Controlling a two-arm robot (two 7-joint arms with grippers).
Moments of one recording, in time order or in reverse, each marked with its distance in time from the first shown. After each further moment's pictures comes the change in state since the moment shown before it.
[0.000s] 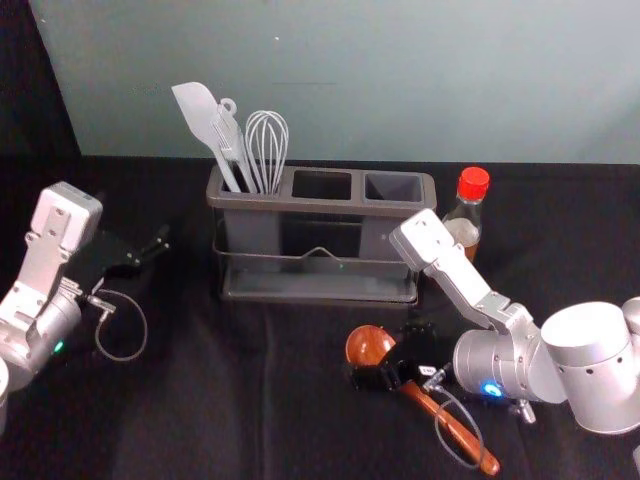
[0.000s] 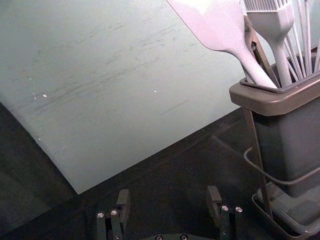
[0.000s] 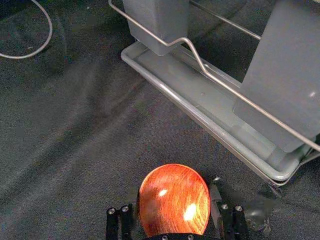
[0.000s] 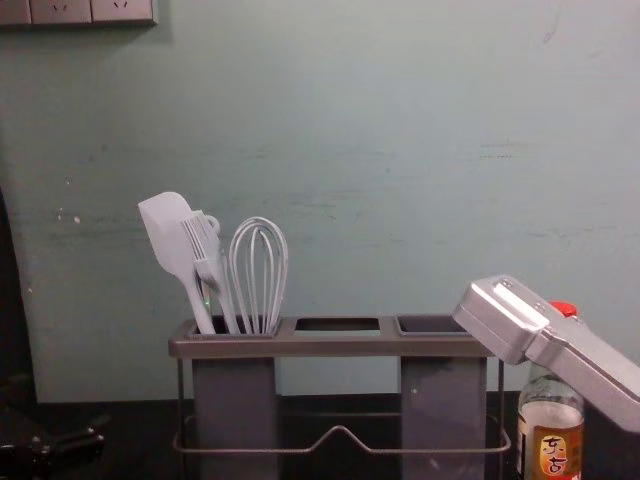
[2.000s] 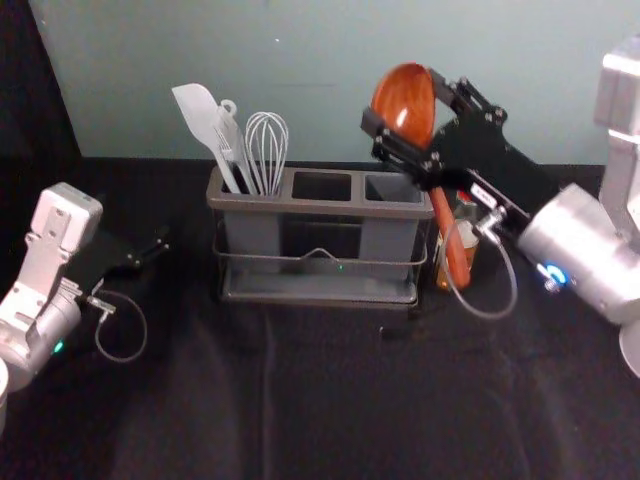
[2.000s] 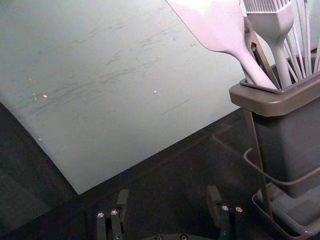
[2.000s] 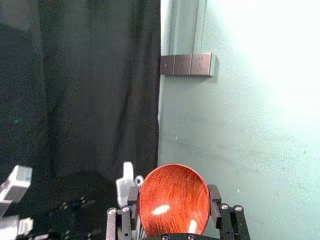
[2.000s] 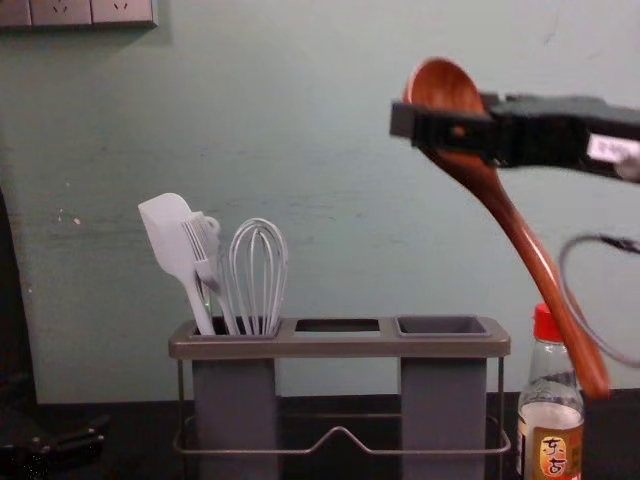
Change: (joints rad) left arm 0.000 0.000 0.000 0.000 0.000 0.000 0.000; right arm -0.114 -0.032 0.250 -0.259 0.086 -0.653 -0.053
